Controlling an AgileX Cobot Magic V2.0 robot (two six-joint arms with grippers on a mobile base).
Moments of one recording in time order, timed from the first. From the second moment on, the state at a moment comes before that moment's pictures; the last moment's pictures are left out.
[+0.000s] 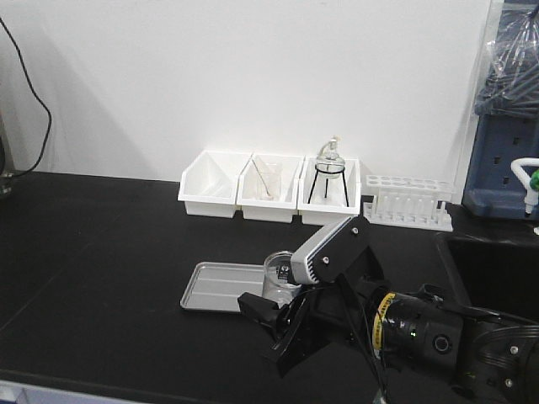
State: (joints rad) left arm 0.00 -0.02 0.03 -0.04 0.36 0.02; right arm 0.47 1.53 -0.98 -1.01 -0.41 0.79
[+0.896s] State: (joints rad) left arm 0.00 -0.02 0.03 -0.04 0.36 0.02; right arm 0.47 1.53 -0.98 -1.01 -0.41 0.79
